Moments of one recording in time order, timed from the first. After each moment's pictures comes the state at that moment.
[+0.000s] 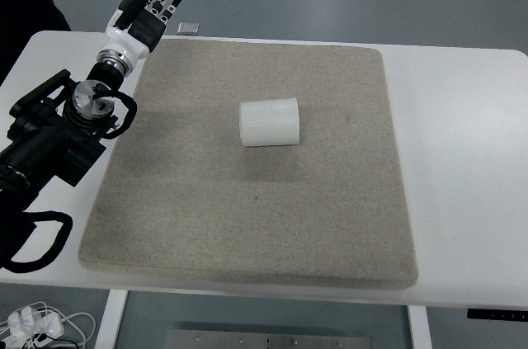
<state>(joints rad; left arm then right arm) -0.98 0.12 -0.81 -0.34 -0.29 -0.37 -0.19 0.00 0.00 -0.01 0.19 -0.03 -0.01 -0.03</state>
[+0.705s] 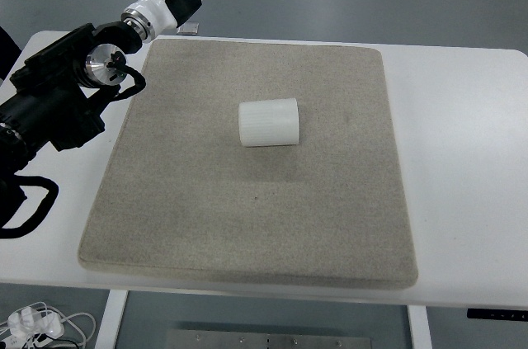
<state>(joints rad) -1.18 0.14 -0.45 -0.36 -0.04 -0.42 -0.18 0.00 0.00 -0.01 0.19 -0.03 -0.01 -0.03</state>
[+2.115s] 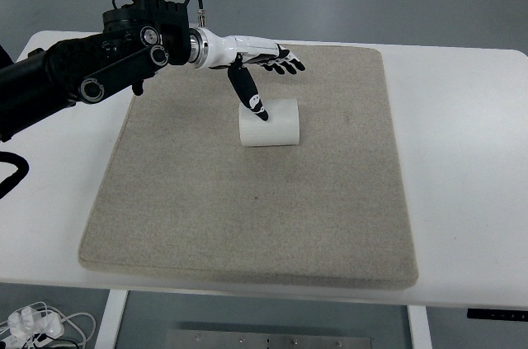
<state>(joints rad) -1.29 0.25 -0.20 -0.81 1.06 -0.43 -0.02 0.00 0.00 -0.01 0.19 -0.03 -0.01 -0.03</state>
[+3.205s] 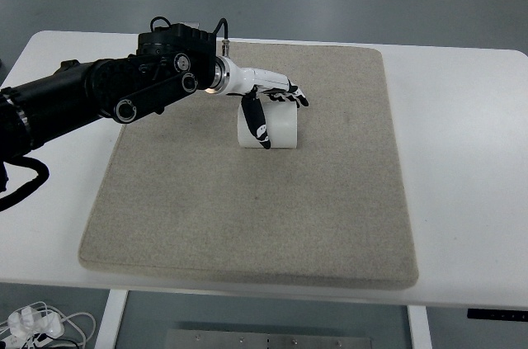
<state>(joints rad) -1.30 0.16 -0.08 -0.77 1.07 -0.43 0.01 0.00 0.00 -0.01 0.19 -0.03 -0.01 -0.03</state>
